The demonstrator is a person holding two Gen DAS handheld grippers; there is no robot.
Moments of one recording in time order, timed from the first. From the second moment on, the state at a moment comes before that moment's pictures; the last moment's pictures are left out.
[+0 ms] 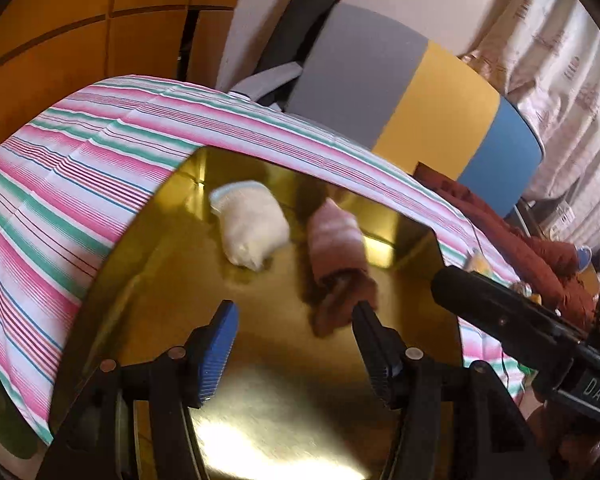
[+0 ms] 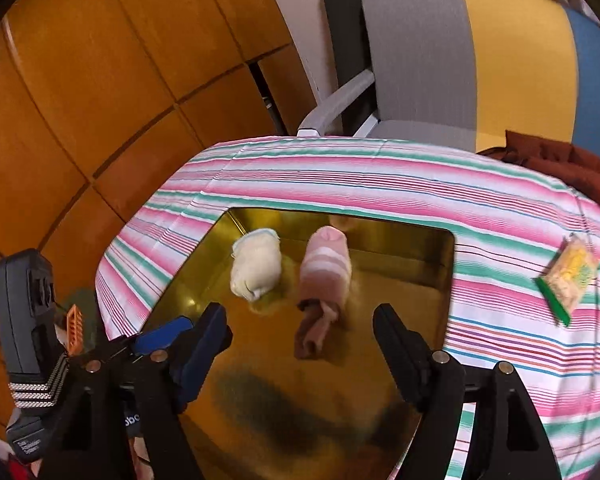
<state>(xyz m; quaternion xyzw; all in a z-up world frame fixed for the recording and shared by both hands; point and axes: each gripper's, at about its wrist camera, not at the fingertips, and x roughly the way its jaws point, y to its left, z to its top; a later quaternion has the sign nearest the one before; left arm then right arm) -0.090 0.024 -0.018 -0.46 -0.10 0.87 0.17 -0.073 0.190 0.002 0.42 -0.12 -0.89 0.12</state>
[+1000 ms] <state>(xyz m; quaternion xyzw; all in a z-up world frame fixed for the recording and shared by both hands) -0.001 0.153 0.006 -0.45 0.00 0.84 0.29 0.023 0.403 -0.019 0.40 -0.16 -0.90 -0.06</state>
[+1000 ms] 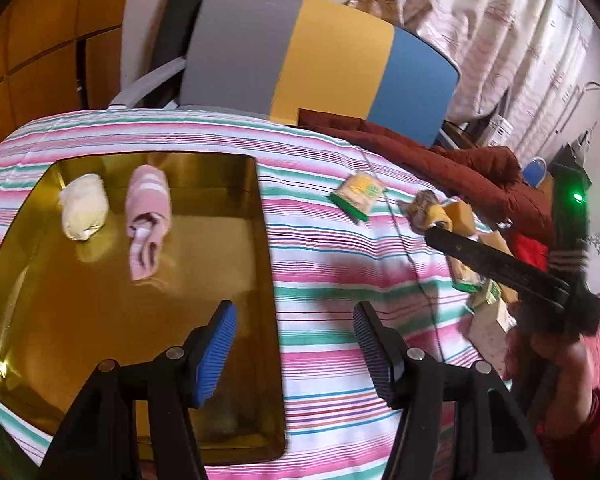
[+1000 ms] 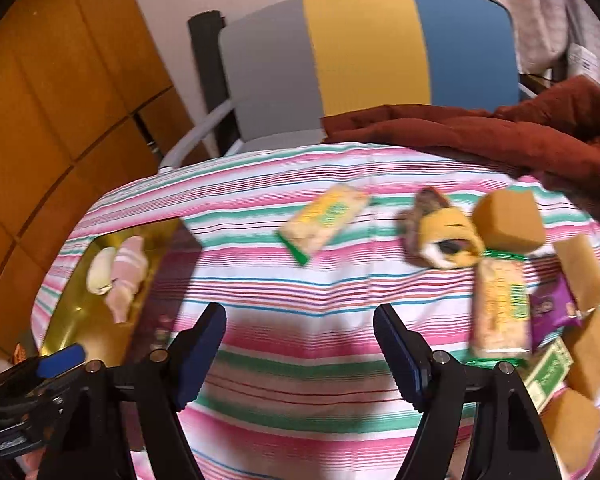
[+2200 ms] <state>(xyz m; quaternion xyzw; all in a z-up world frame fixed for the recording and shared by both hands) -0.008 0.264 -0.010 -0.46 0.07 0.83 0.32 -0.035 0.505 -0.067 0.46 -0.14 -0.87 -0.13</state>
